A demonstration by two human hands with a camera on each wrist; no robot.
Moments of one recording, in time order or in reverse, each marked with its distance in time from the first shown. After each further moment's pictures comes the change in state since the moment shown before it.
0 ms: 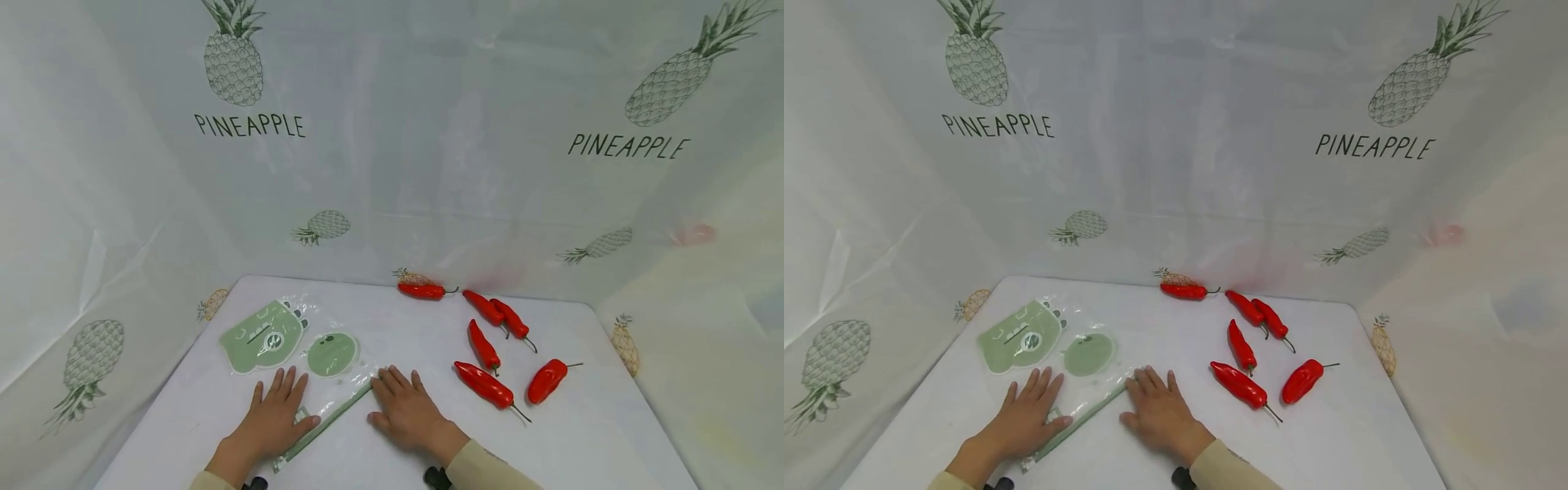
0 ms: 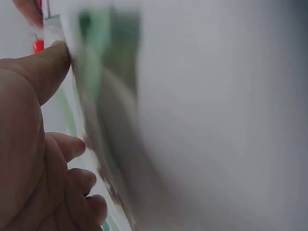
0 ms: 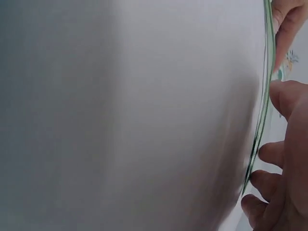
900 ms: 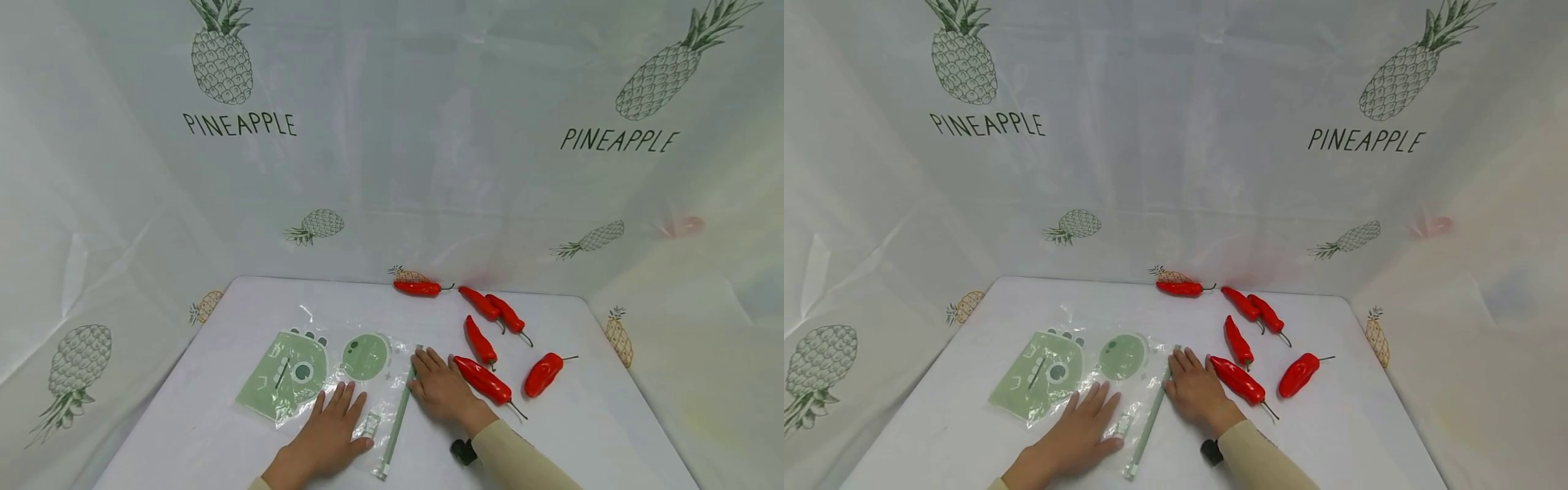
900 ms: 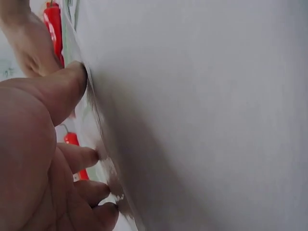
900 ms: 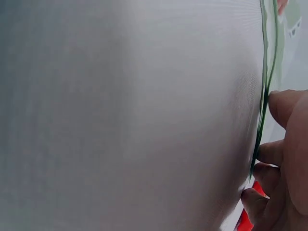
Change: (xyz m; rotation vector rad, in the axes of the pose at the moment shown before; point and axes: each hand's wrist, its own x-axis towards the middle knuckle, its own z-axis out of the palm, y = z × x) left_hand 0.002 0.091 0.025 -0.001 -0.019 0.281; right_hand -0.011 0.073 -0.012 0.091 0.039 0.159
